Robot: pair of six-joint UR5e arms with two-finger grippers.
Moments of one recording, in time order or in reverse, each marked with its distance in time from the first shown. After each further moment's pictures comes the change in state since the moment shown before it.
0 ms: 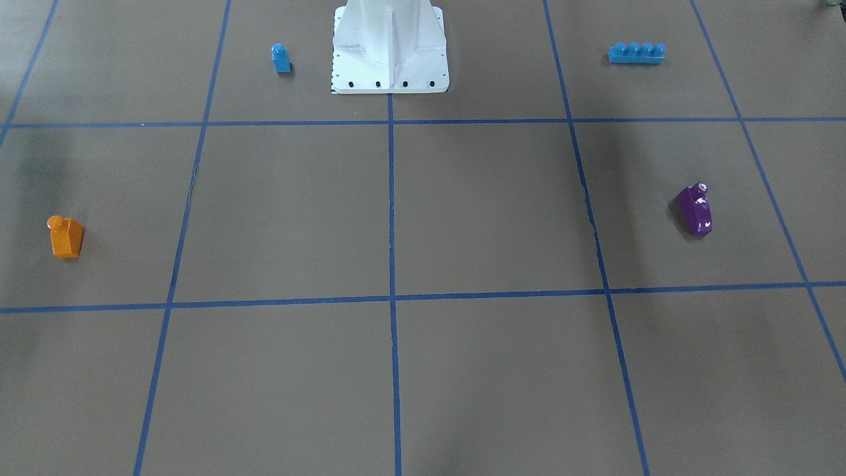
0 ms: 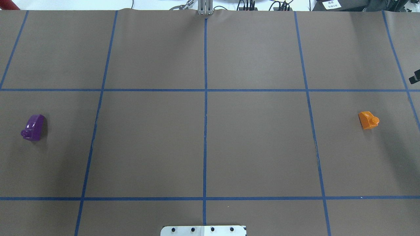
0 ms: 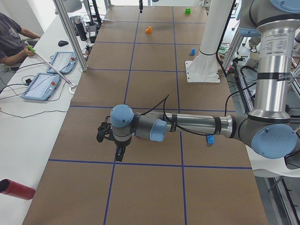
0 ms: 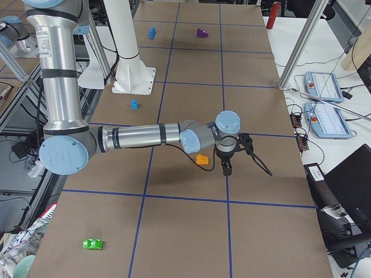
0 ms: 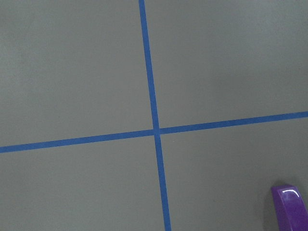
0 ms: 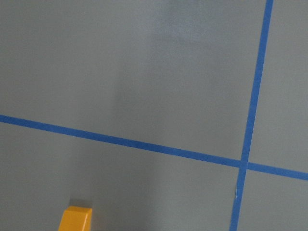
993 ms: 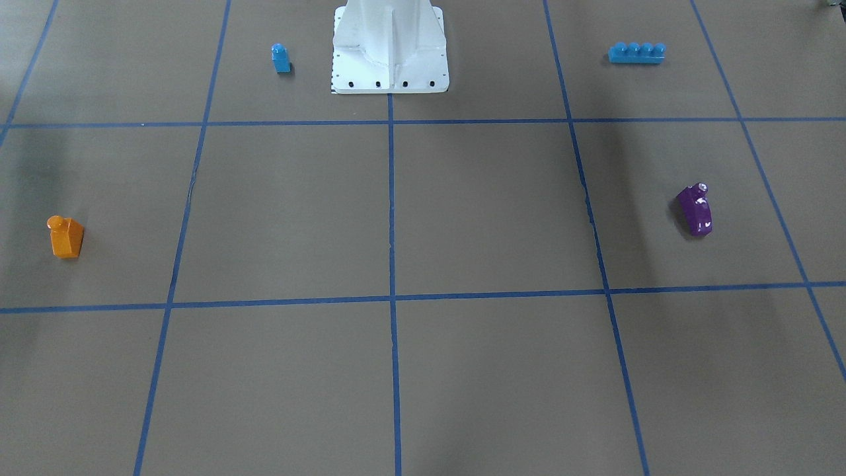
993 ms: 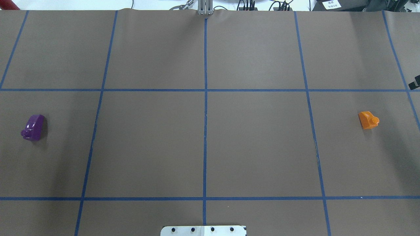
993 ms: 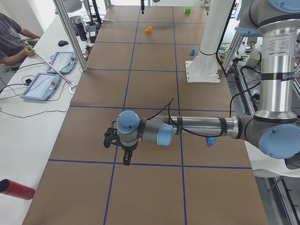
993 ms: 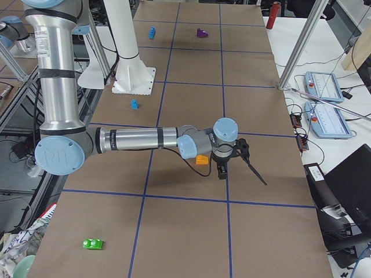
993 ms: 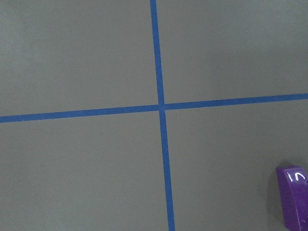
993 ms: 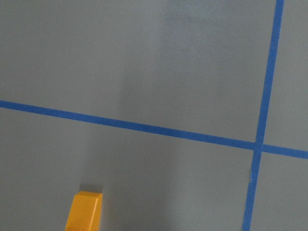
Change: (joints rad) left arm 0.025 0.064 -0.008 -0.031 -0.013 -0.004; right arm -0.001 -0.022 -0.008 0.002 0.062 0.009
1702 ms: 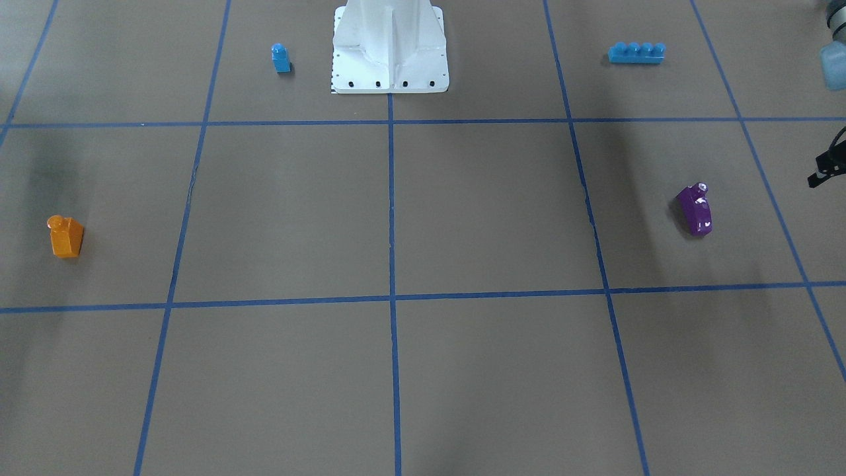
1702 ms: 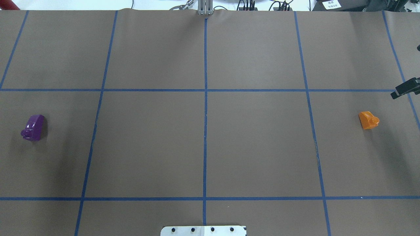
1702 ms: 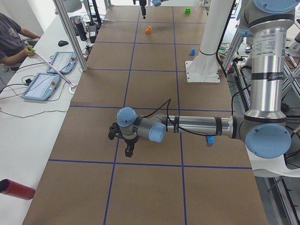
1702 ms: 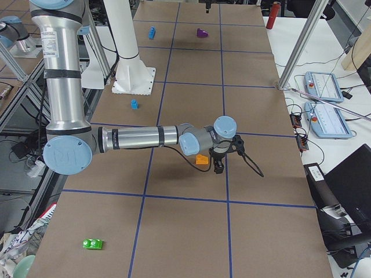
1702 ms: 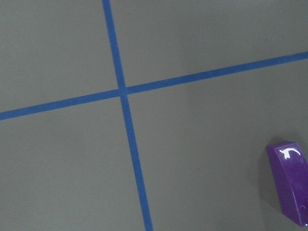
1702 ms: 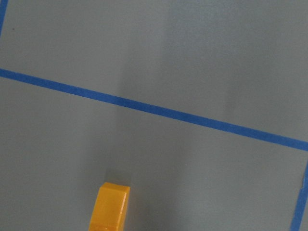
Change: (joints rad) left arm 0.226 -0.045 0.034 -0.078 0.031 -0.177; right arm -0.102 0.013 -0.003 0.004 -0.002 -0.003
